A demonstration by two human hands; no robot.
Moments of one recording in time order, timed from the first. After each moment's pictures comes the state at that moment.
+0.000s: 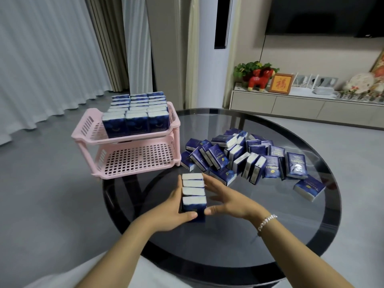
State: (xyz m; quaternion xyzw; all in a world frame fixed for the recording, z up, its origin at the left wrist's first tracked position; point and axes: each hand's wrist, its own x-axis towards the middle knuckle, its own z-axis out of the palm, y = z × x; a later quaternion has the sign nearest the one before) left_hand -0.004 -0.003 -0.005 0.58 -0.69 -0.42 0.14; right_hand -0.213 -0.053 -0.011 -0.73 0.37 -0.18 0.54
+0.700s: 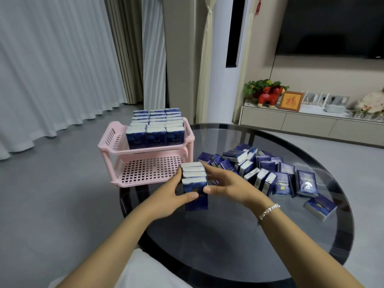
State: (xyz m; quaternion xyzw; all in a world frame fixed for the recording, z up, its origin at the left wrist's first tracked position) left_hand 0.024 0.000 0.061 0.57 -0.66 -0.38 0.31; right_hand -0.177 -0.057 0.074 -0.78 0.35 -0.22 0.47
